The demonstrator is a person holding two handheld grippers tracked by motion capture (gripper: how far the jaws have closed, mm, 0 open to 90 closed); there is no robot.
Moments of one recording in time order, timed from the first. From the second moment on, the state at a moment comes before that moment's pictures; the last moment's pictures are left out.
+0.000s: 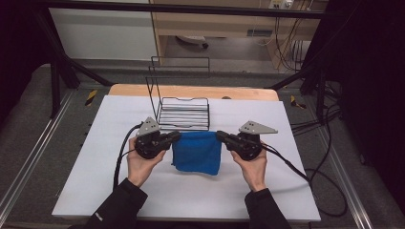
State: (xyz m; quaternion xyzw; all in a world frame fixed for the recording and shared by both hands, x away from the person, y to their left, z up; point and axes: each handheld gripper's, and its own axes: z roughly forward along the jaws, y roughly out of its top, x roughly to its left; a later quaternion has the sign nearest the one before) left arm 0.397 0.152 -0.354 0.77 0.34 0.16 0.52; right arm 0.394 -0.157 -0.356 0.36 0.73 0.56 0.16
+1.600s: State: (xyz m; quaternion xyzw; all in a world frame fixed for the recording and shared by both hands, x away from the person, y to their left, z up) left arm 0.392 0.169 -0.285 0.70 0.32 0.22 0.60; right arm 0.385 -0.144 -0.286 0.31 0.68 0.62 0.23
